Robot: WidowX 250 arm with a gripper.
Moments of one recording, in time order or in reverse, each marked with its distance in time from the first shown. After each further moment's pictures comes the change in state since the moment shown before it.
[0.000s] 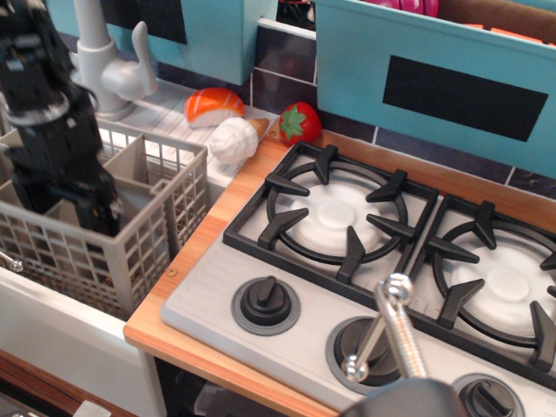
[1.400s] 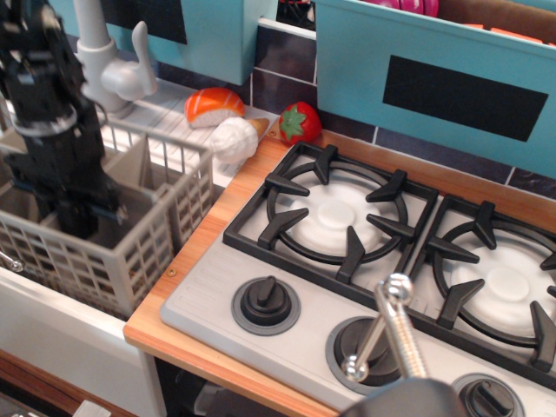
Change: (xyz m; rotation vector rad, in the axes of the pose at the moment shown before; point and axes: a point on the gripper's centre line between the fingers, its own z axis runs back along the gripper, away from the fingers) arm 0.001 0.004 0.012 0.034 -0.018 0.033
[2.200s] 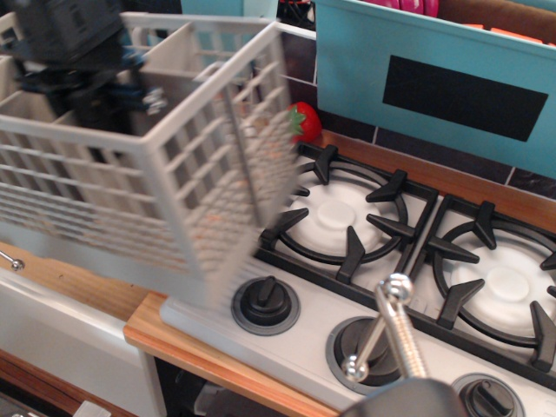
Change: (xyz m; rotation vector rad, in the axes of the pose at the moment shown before) arm -0.016 -0.085 0.110 -0.137 -0.120 -0.064
